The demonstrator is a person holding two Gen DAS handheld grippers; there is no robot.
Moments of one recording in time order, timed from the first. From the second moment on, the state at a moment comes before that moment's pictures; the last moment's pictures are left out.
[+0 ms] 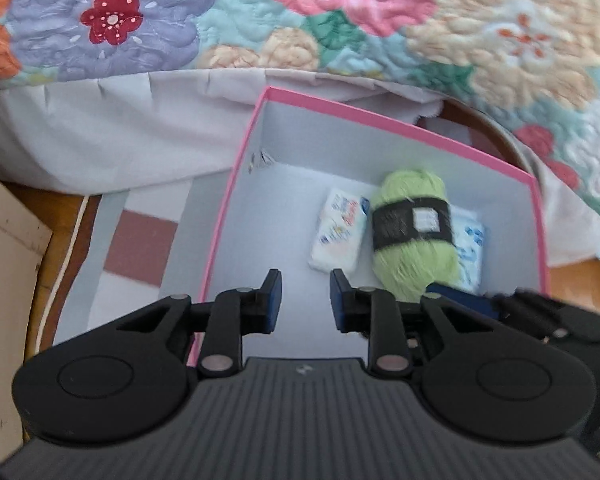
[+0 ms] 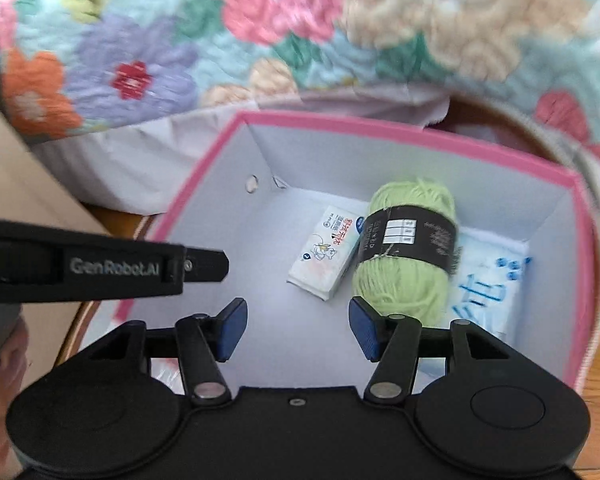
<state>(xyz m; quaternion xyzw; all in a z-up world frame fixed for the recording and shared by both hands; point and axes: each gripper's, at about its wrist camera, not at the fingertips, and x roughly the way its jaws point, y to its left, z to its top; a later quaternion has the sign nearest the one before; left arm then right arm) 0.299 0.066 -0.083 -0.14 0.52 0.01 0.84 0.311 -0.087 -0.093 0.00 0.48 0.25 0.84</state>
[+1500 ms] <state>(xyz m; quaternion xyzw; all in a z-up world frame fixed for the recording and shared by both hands) 0.064 0.032 -0.035 -0.15 0.54 -0.14 0.82 0.065 -0.131 -0.035 -0.12 0.47 0.39 0.78</state>
